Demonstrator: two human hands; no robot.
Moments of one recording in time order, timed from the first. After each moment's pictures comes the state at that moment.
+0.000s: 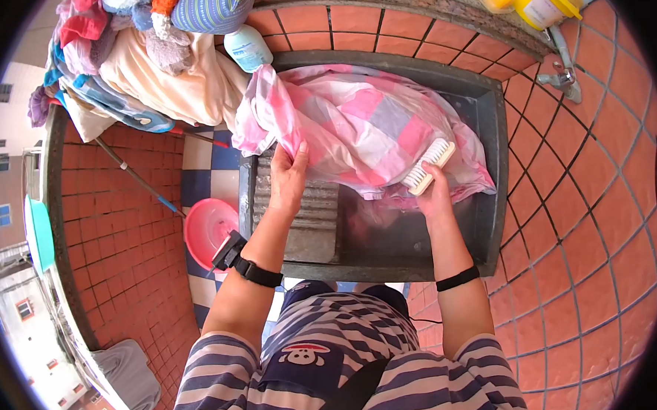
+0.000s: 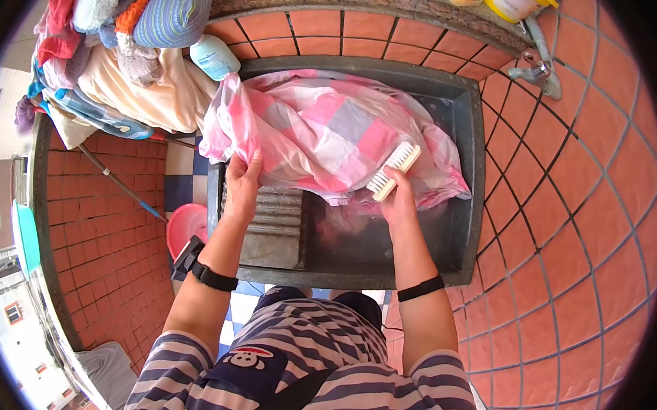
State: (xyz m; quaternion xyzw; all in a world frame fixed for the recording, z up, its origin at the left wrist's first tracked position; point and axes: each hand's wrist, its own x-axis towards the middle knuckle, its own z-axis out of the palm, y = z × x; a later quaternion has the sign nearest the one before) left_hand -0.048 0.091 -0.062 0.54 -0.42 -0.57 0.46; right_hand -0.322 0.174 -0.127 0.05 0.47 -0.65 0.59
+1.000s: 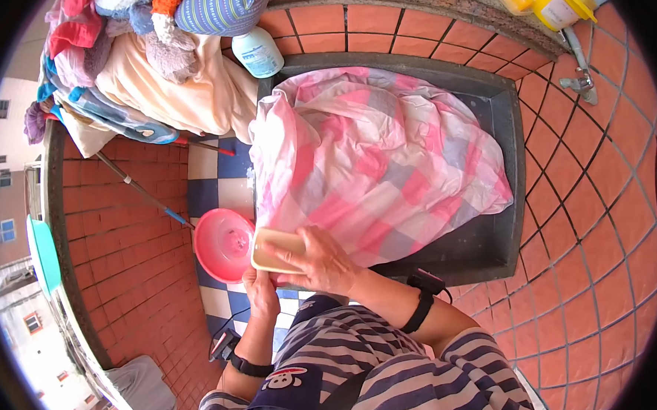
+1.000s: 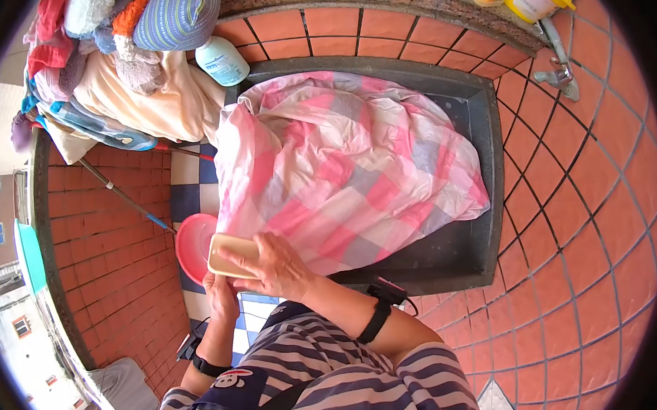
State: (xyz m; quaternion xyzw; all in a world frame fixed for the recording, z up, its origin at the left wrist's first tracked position) left_hand 0.070 0.225 -0.040 0.69 -0.18 -0.53 0.45; right_hand -0.107 0.182 -0.068 -0.69 0.52 -0.42 0.29
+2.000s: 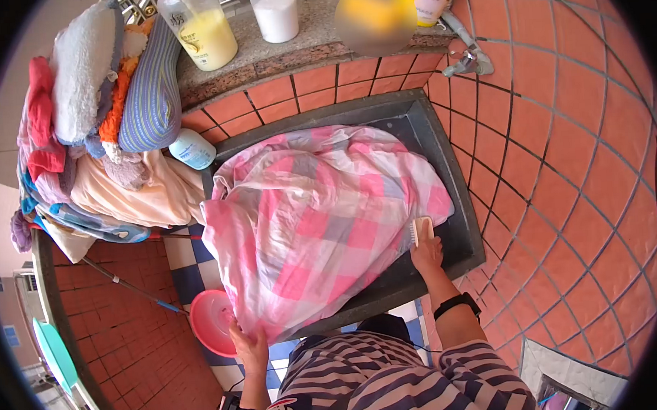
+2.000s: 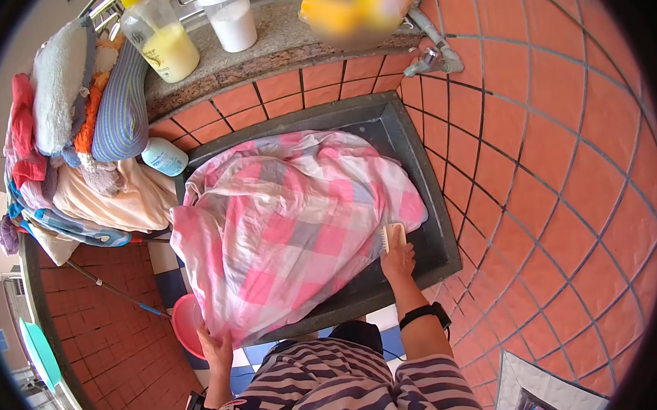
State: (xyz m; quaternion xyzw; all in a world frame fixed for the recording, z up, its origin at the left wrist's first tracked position) left_hand 0.113 0.247 -0.073 0.68 -0.66 -0.27 0.18; right_hand -0.341 0.305 -0.177 -0.27 0.94 0.04 0.18
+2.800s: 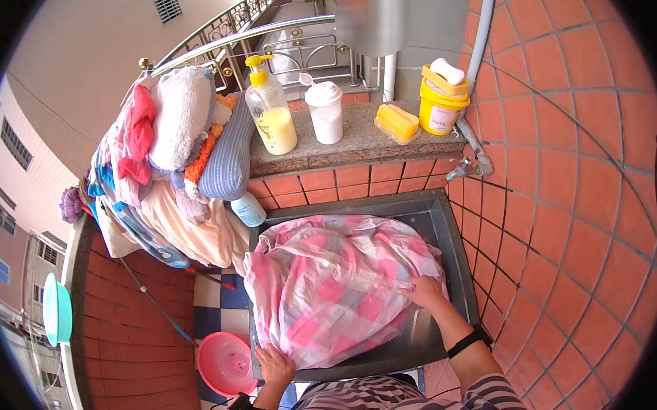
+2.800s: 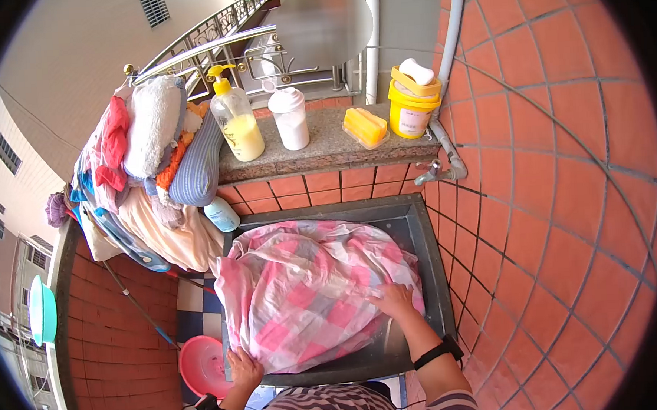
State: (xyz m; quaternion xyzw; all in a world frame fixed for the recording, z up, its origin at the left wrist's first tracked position) left_hand 0.054 0.252 -0.115 0.70 -0.69 -0.18 0.02; right_hand -0.385 0.200 -0.053 -0.55 0.80 -0.05 0.24
